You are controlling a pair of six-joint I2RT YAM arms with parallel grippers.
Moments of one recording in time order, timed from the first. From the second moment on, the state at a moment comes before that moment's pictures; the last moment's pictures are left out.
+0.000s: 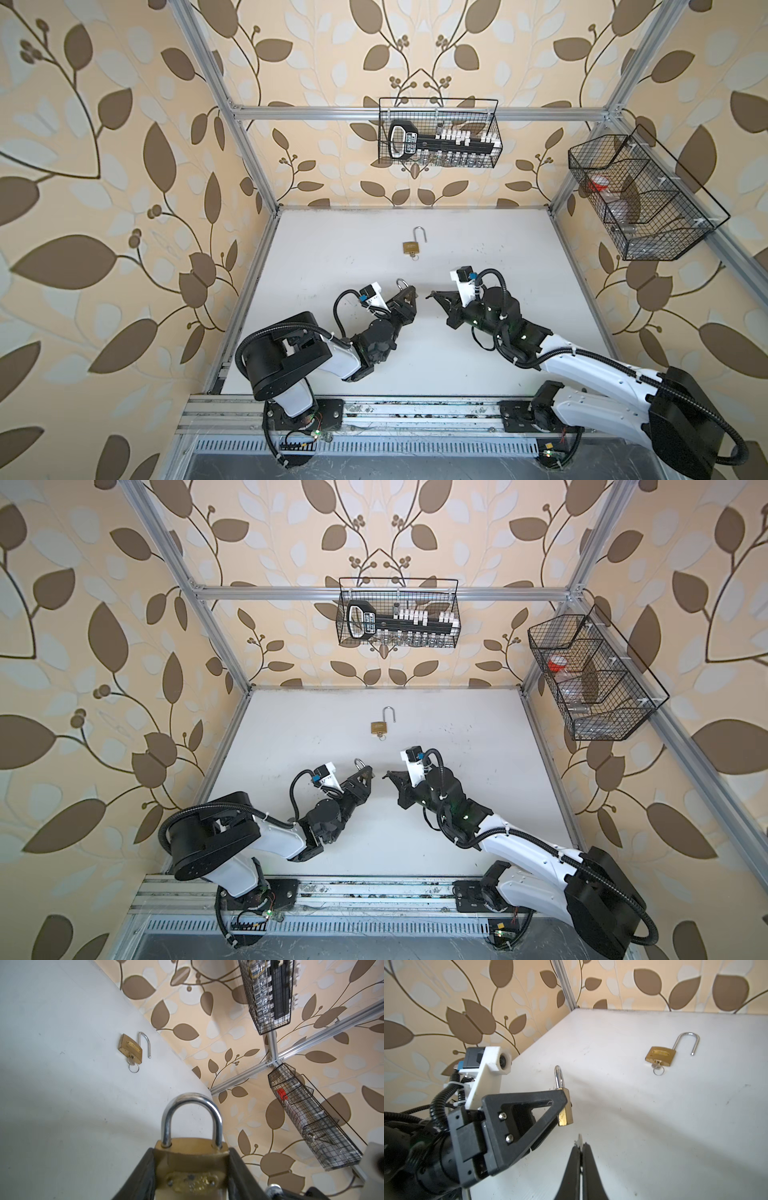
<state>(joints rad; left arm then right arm) -0.99 1.57 0.34 1.22 -0.60 -1.05 0.73 1.06 0.47 0.31 -0.07 0.29</state>
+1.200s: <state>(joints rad) -1.00 0.88 0.15 0.79 -0.53 -1.84 1.36 1.37 0.31 1.28 0.80 -0.01</state>
